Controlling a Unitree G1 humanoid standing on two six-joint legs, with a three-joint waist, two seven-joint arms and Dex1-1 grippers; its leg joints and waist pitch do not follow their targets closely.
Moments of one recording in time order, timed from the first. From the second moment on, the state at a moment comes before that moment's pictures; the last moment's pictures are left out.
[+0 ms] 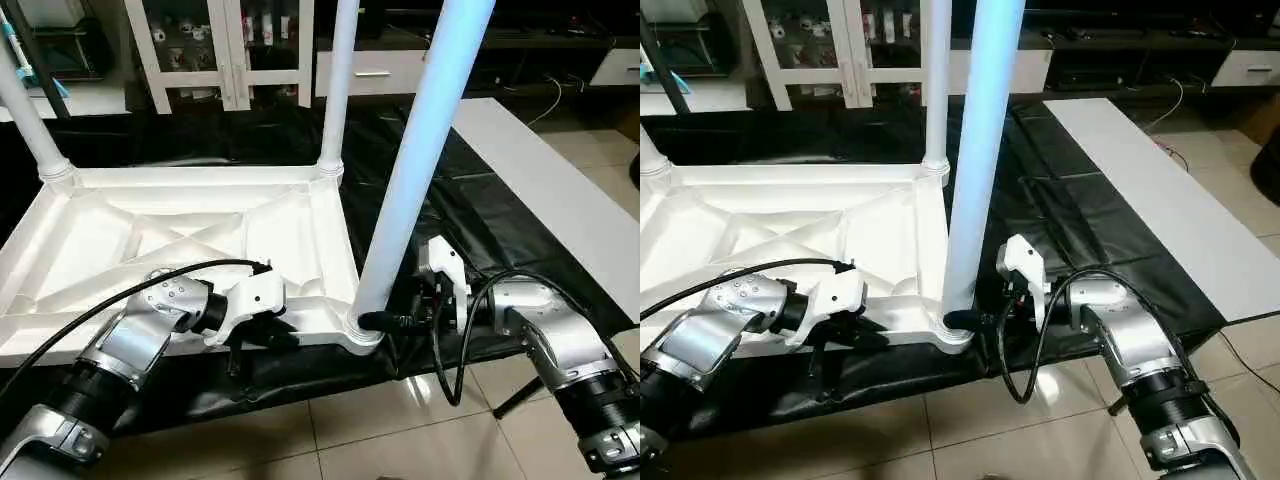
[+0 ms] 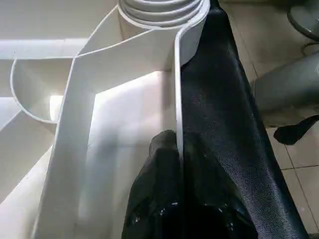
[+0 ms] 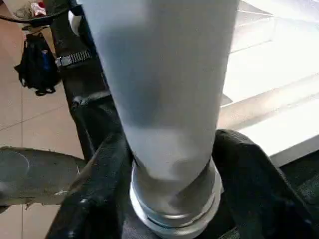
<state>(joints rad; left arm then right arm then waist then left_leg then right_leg) -0.45 0.55 -0.38 0.29 -0.01 0.18 -1.26 -0.44 -0.47 0.24 0.34 0.31 0.23 1.21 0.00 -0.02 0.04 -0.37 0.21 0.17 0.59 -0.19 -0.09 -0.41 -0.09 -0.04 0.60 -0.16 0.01</state>
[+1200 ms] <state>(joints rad) -0.51 0.40 -0.33 0.41 -0.03 0.22 -1.10 -0.48 -0.27 0.12 0.42 0.36 0.13 0.78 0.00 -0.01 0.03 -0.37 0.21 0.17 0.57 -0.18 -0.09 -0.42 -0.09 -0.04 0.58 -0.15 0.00</state>
